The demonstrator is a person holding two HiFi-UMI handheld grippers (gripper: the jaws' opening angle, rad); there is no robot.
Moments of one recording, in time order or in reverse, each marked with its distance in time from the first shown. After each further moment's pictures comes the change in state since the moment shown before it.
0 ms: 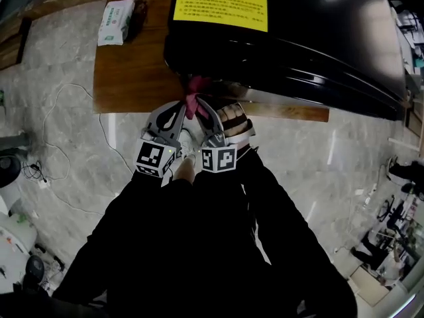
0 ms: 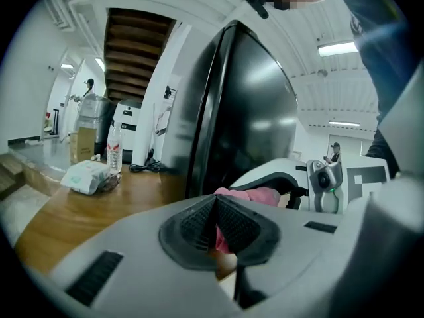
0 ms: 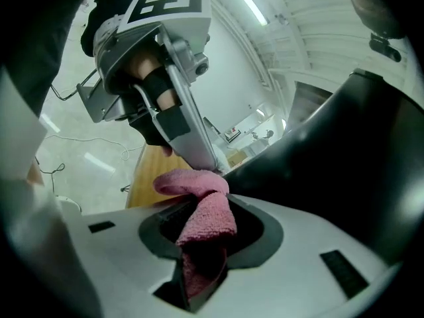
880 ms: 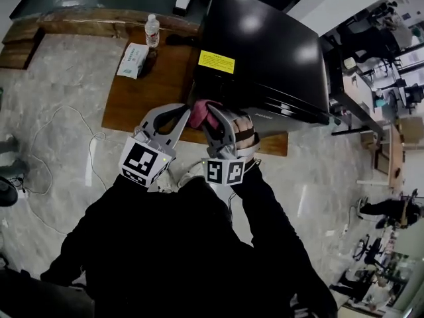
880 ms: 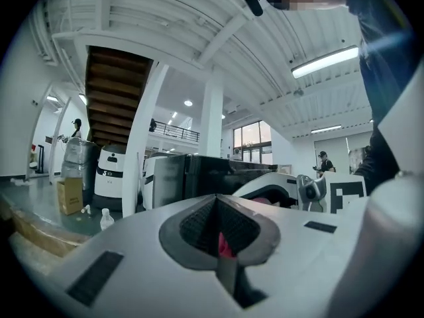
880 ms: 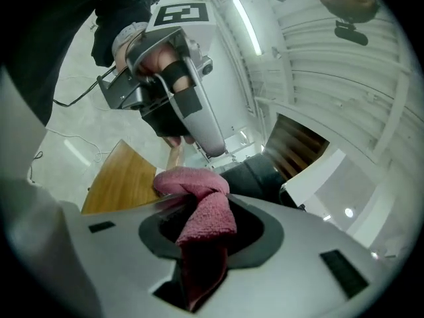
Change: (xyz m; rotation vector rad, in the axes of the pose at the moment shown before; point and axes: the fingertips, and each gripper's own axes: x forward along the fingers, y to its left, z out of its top) left arm -0.091 -0.049 0.261 0.153 -0.225 -0.074; right arm -0.102 -0.210 0.119 -0.099 -0.114 -0.189
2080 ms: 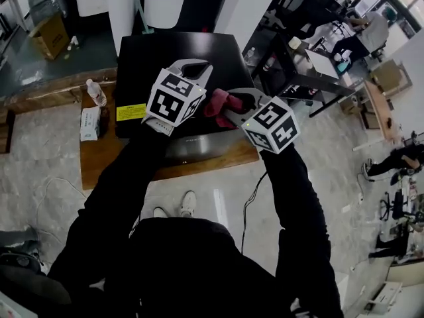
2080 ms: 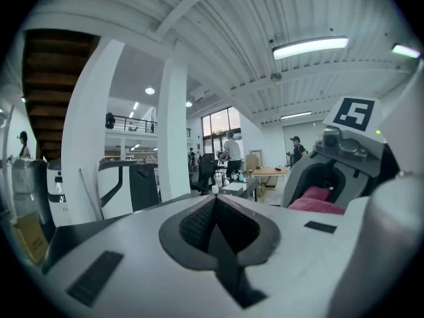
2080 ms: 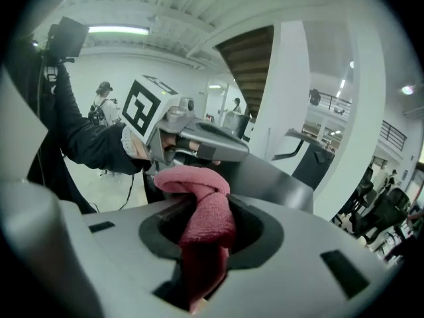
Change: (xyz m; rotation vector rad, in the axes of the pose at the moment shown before) left arm 0.287 -0.104 0.151 0.152 0.141 -0.267; right arm -0.106 -0.210 -0.162 0.833 0.287 0.359
